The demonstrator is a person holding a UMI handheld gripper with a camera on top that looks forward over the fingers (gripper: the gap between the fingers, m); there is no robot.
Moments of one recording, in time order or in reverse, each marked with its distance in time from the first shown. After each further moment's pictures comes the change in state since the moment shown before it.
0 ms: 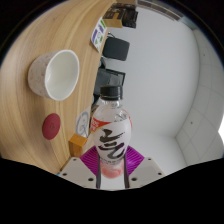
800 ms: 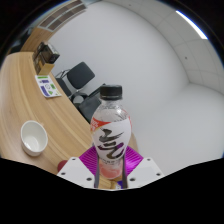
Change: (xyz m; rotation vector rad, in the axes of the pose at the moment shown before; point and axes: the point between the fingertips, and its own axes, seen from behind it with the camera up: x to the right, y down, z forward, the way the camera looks) arm 0.023 -0.003 0.019 0.155 -0.220 0.842
